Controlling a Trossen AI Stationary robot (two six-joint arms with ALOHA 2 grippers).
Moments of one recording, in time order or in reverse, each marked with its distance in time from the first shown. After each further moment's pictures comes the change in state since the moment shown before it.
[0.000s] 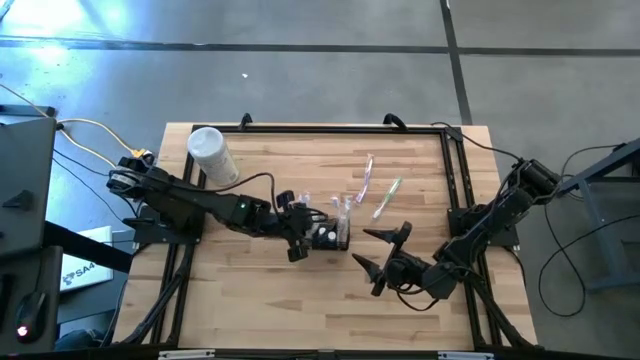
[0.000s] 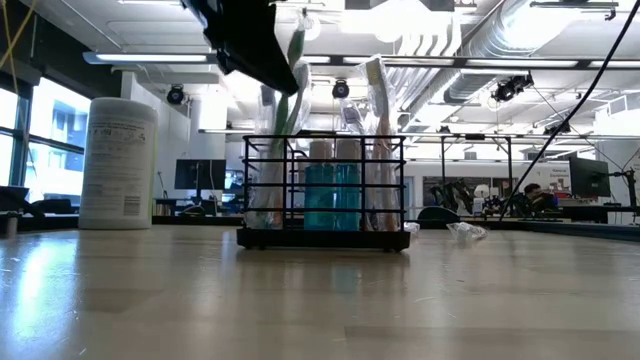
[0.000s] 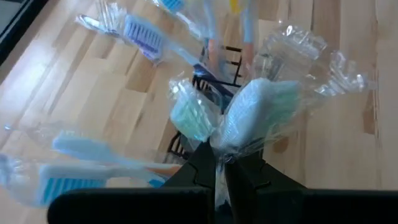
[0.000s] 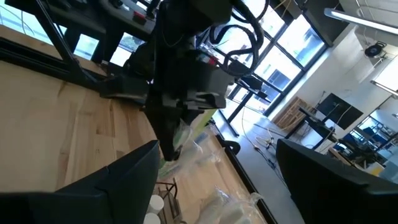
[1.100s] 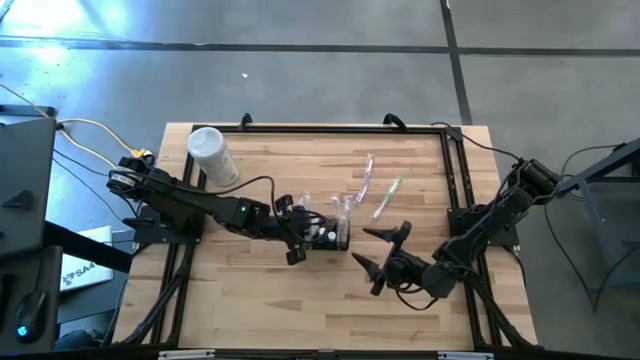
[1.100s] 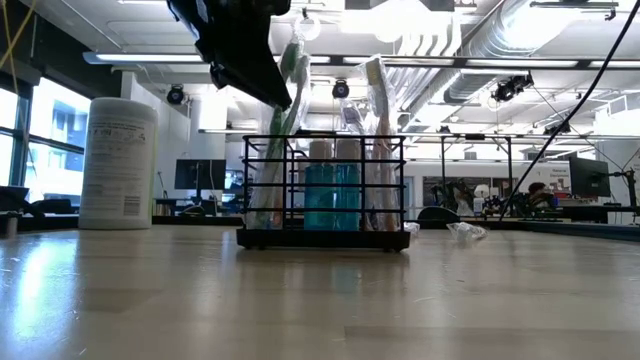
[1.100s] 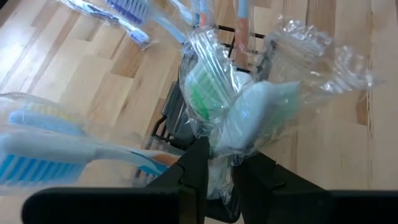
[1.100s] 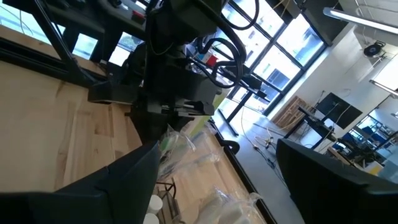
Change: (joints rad) left arm -0.004 0.000 -0.060 0.052 0.034 -0.047; right arm -0.007 0.000 0.000 0.000 -0.002 0.000
